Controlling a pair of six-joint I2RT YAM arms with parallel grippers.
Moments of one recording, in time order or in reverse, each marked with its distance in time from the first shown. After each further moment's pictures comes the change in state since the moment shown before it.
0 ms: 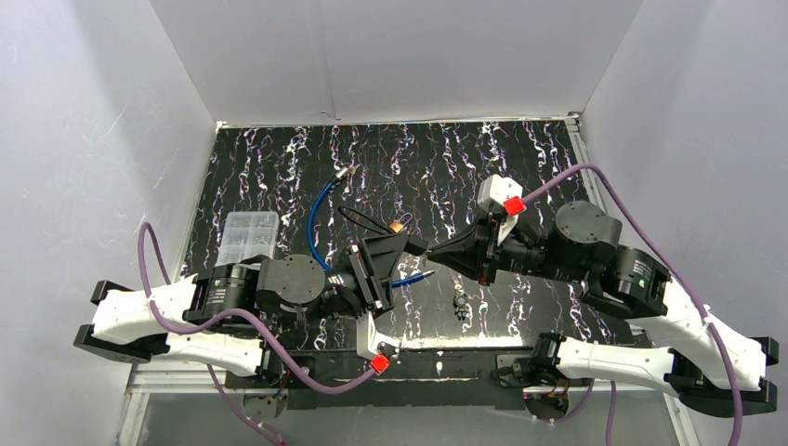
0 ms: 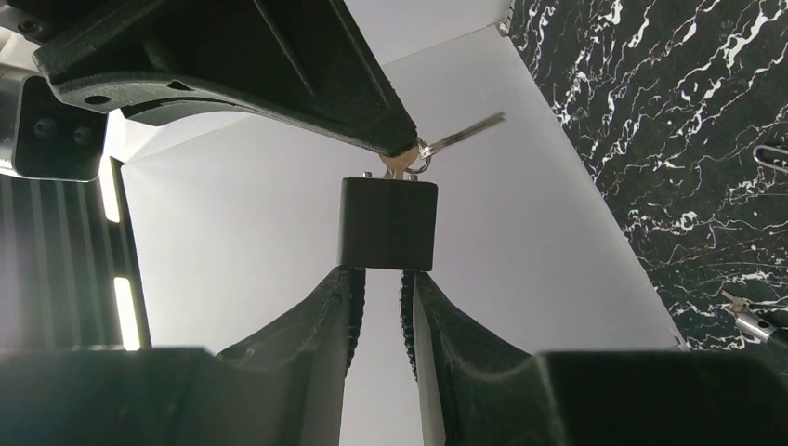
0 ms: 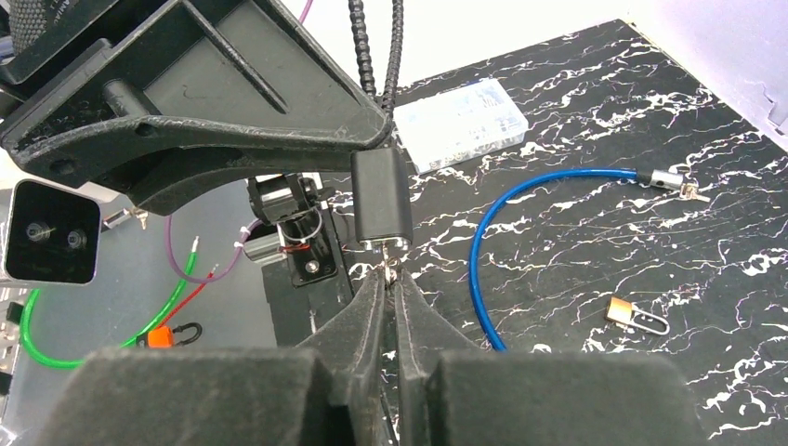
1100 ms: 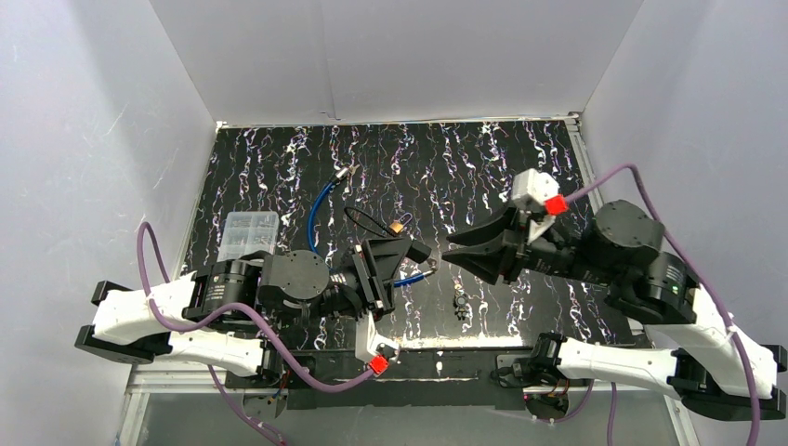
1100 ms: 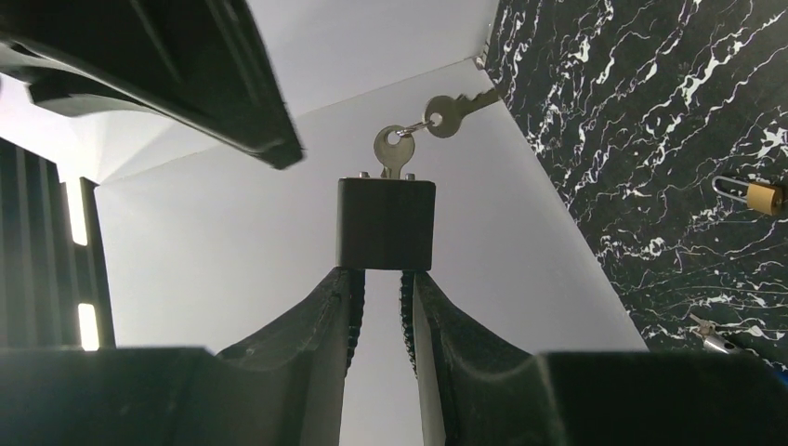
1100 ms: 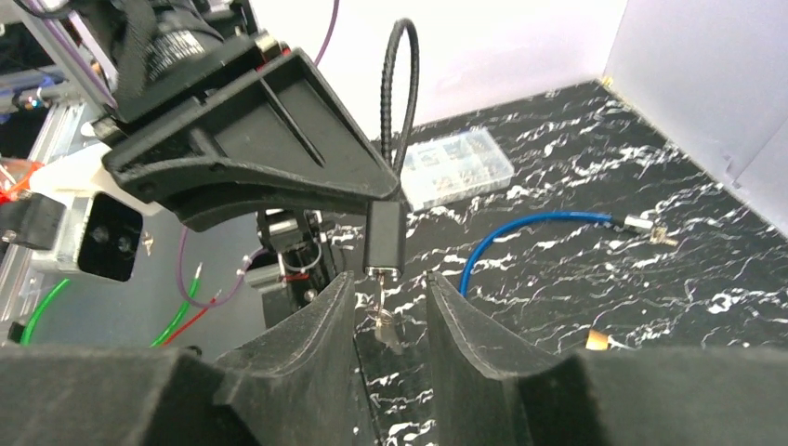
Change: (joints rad) left arm 0.018 0.027 0.050 -0.065 0.069 -0.059; right arm 0.000 -0.041 0.078 -0.015 0.003 -0.023
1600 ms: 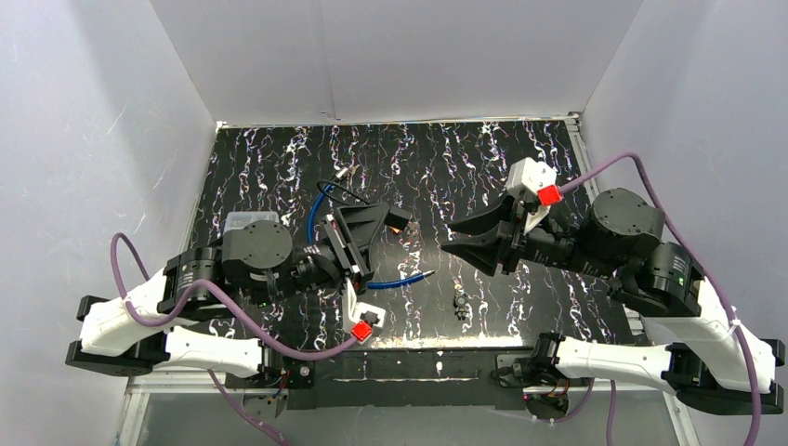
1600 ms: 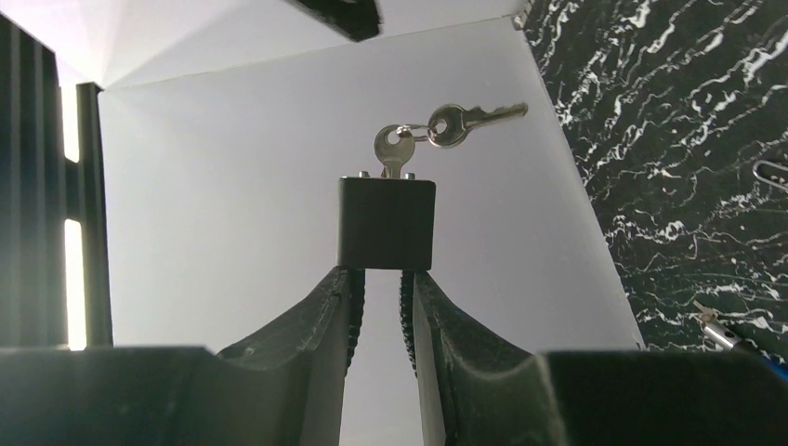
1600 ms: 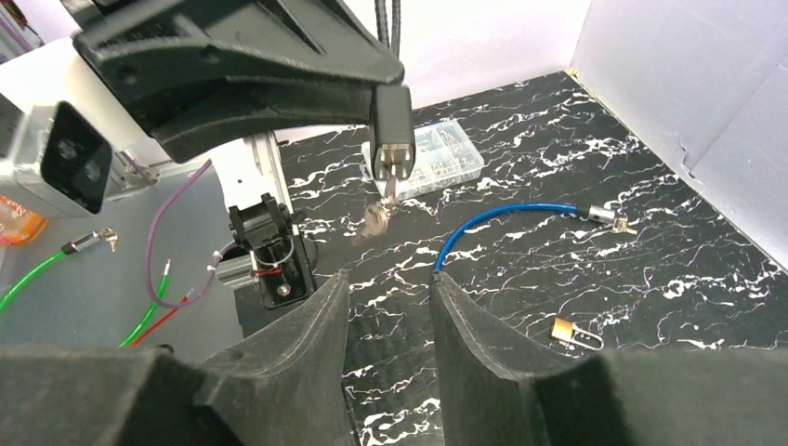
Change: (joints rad) left arm 0.135 -0.028 0.094 -0.001 0.052 -0.035; right arm 0.000 0.067 0.115 -0.091 0.048 -0.047
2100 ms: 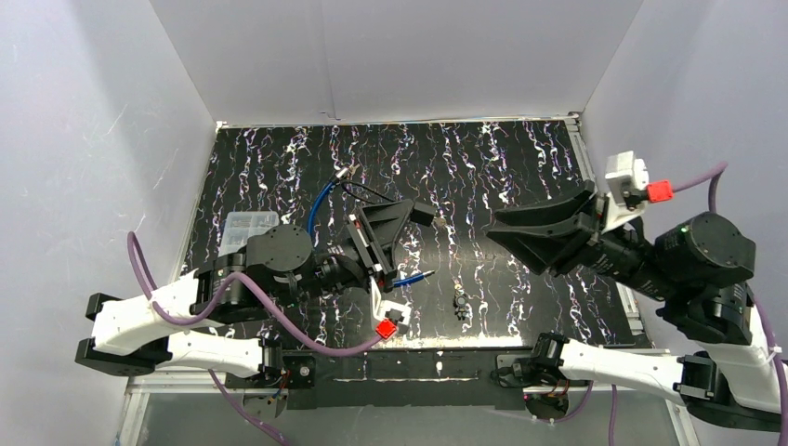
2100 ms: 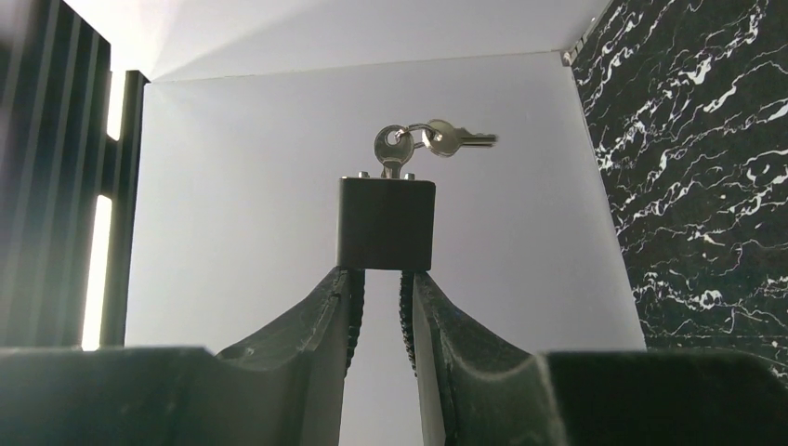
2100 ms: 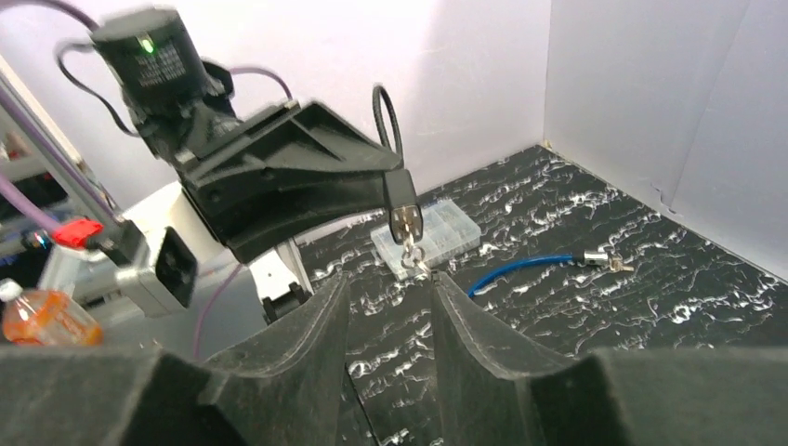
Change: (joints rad) left arm 0.006 0.018 -0.129 0.284 0.027 -0.002; right arm 0.000 -0.151 -0.018 0.090 0.119 0.156
